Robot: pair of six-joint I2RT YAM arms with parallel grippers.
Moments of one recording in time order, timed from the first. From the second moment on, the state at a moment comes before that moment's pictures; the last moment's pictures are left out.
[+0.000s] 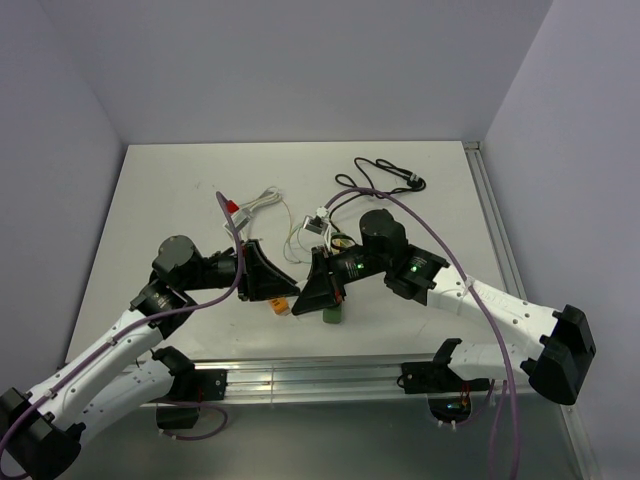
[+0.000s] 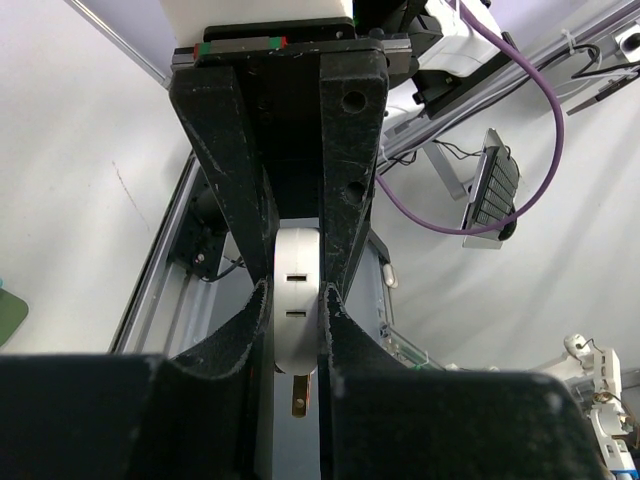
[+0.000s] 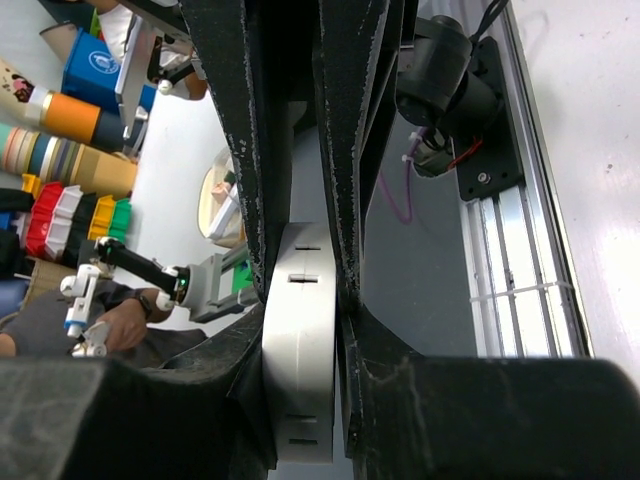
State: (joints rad) left arm -0.64 0.79 0.62 0.26 0.88 -0.92; right arm 0.87 1.14 0.89 0.02 -0.93 0.76
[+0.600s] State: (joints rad) left arm -0.66 0.69 0.80 -0.25 0.34 -0.80; right arm 0.87 1.19 1.02 -0.18 -0.72 0.67
